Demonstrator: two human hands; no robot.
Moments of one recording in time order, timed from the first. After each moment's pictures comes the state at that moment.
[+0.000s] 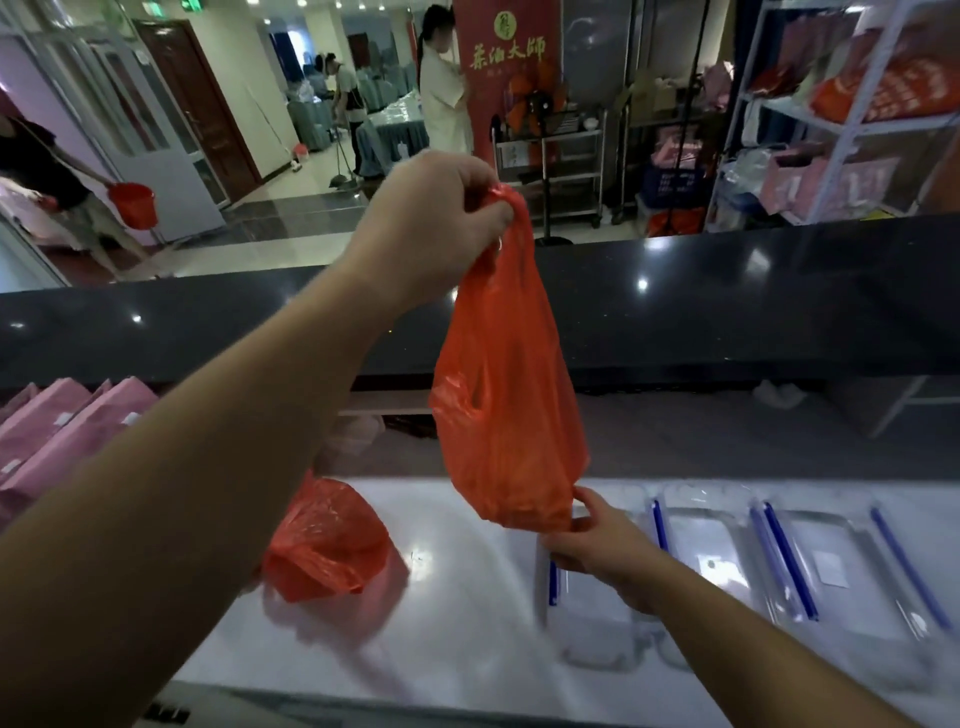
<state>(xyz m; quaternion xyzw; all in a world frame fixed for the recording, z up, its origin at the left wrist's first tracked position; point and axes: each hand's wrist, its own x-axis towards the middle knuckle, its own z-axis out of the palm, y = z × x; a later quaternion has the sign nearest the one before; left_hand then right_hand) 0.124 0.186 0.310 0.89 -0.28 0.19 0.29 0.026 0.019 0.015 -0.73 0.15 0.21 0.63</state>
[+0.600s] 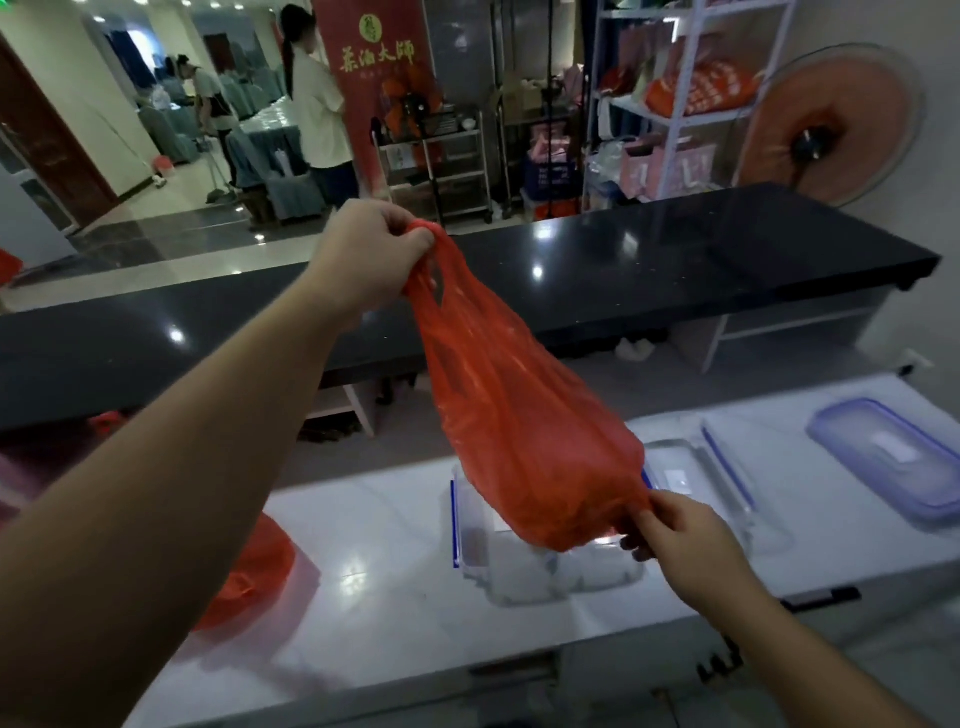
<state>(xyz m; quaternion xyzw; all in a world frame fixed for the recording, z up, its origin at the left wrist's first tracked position) 0.110 0.104 0.270 0.88 -0.21 0.06 0.42 -0.135 -0.107 0.041 -0.80 0.25 -0.07 0.54</state>
